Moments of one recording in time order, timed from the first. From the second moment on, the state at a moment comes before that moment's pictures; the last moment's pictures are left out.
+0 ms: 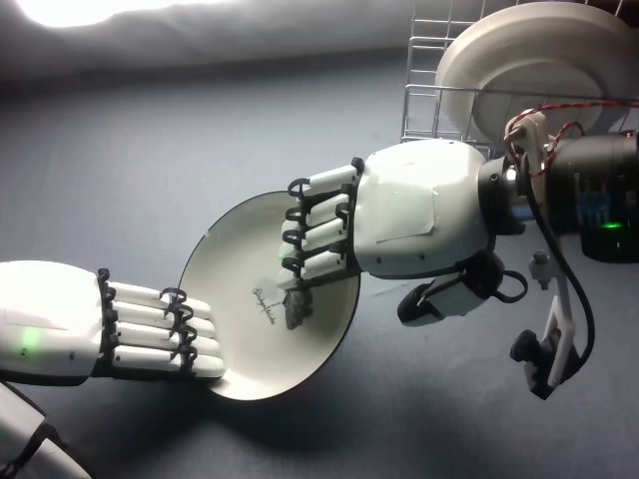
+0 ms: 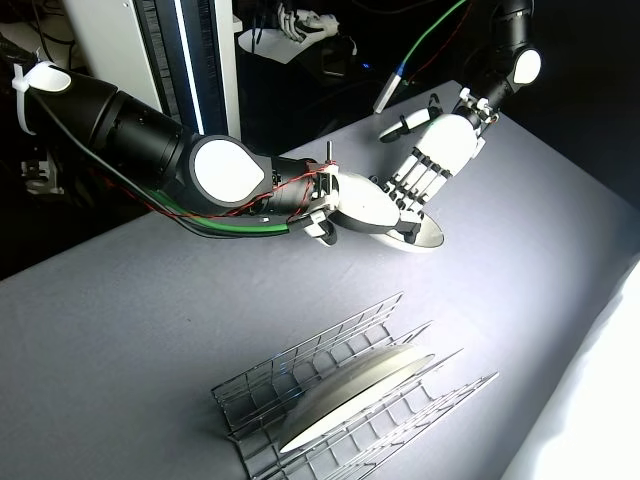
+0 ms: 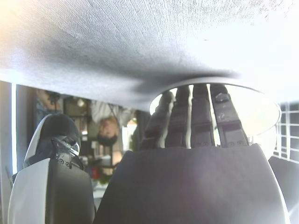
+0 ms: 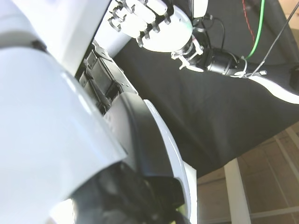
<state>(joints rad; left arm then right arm) 0.86 -1.04 1.53 1.29 -1.09 0.03 -0.35 -1.26 1.20 -1.22 0.40 -0.28</state>
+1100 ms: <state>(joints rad) 0.86 -1.05 1.54 1.29 -1.10 0.03 -0.38 -1.32 1.23 -1.21 0.37 -0.29</state>
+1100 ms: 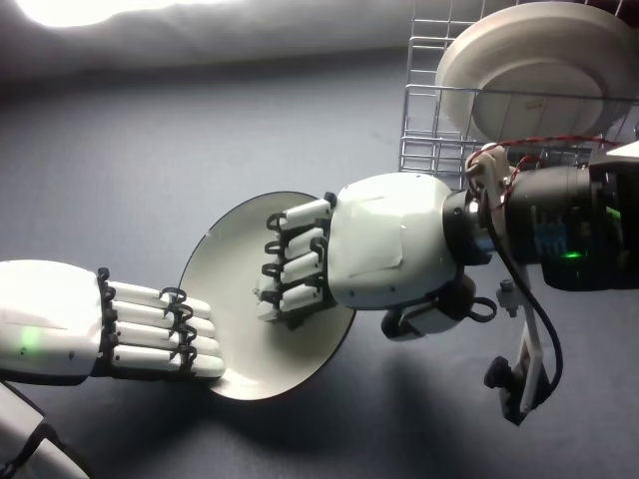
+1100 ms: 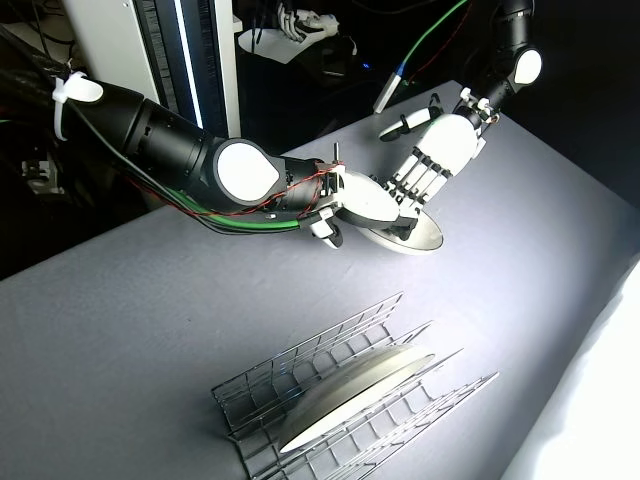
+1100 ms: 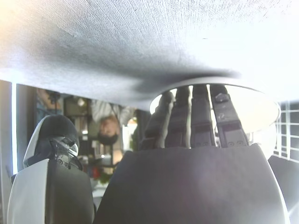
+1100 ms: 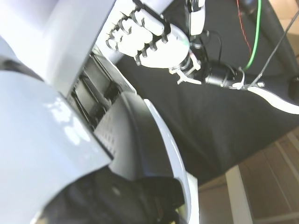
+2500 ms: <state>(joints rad) 0.86 -1.05 1.55 1.29 -1.11 0.03 -0.37 -1.38 1.29 -1.21 0.36 -0.32</state>
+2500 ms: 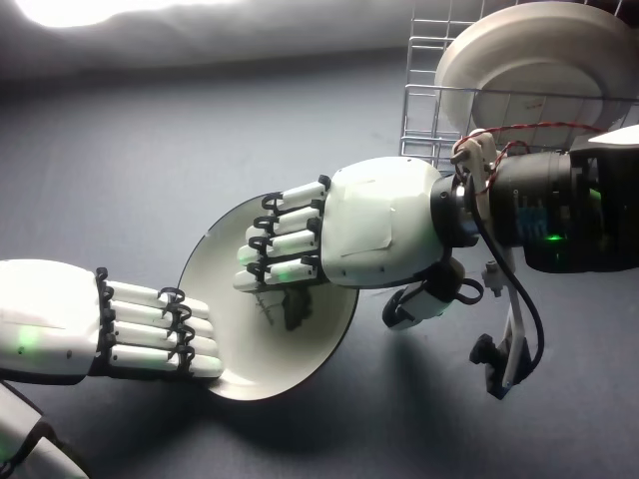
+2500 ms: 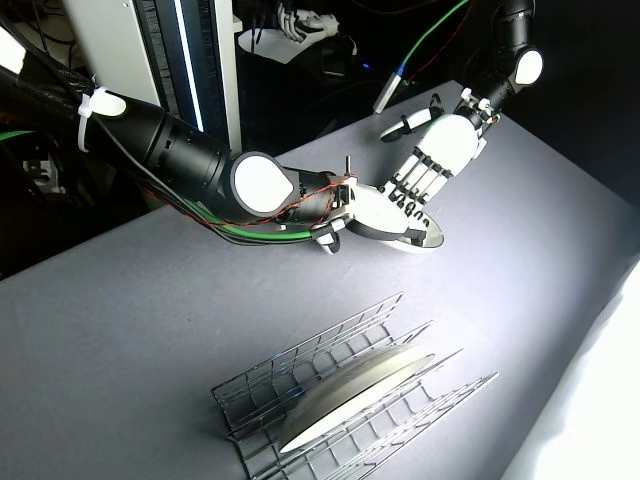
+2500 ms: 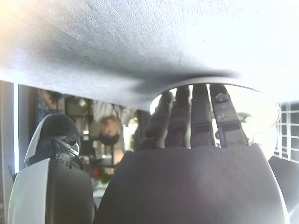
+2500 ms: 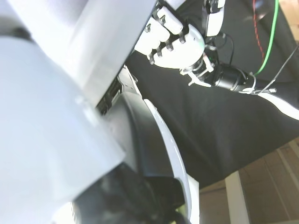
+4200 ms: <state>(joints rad) 0.77 -1.02 1.56 1.29 -1.12 -0.06 -0.37 -1.37 1.29 -1.19 0.41 -0.34</state>
